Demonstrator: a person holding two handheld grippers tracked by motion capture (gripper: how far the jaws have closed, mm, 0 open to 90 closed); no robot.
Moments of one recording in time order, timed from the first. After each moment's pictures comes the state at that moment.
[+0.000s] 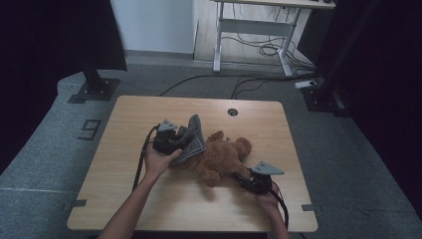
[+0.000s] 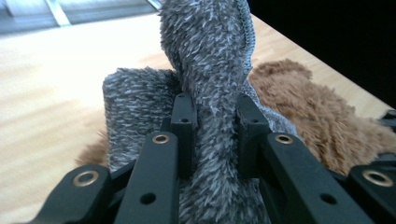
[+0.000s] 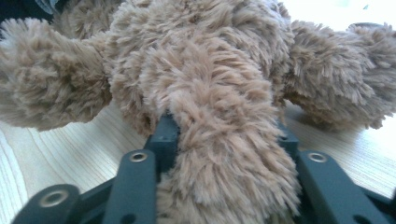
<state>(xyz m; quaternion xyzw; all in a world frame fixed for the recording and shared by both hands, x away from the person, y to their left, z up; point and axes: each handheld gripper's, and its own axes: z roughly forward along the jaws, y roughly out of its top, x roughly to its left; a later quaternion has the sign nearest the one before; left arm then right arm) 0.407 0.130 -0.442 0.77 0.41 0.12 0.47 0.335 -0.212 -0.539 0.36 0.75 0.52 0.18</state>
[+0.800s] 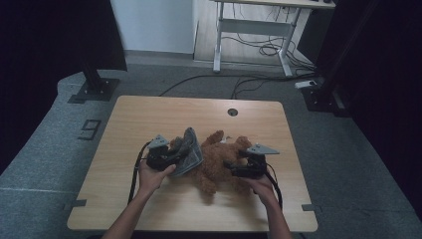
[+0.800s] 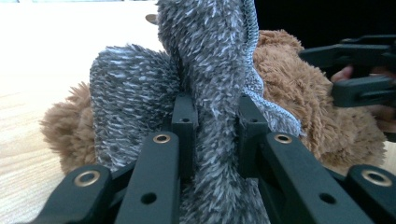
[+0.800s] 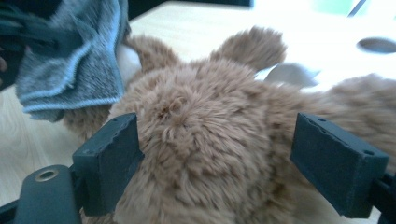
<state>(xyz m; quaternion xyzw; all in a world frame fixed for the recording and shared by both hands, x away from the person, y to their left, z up) 0.368 0.147 -0.470 0.76 0.40 0.10 0.51 0.366 -0.188 -0.490 0.40 0.75 0.51 0.14</state>
